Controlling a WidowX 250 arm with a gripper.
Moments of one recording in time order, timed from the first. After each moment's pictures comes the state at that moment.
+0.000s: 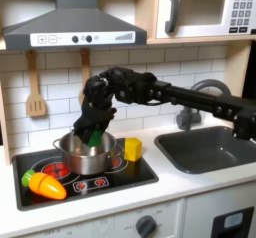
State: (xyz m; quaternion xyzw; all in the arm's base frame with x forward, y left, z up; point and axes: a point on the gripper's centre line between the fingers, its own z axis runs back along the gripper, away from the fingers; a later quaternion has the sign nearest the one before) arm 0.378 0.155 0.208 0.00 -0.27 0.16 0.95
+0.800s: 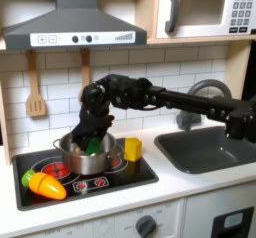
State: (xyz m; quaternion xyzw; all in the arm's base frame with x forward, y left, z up) arm 0.380 0.156 0.191 0.00 -0.26 0.16 0.95
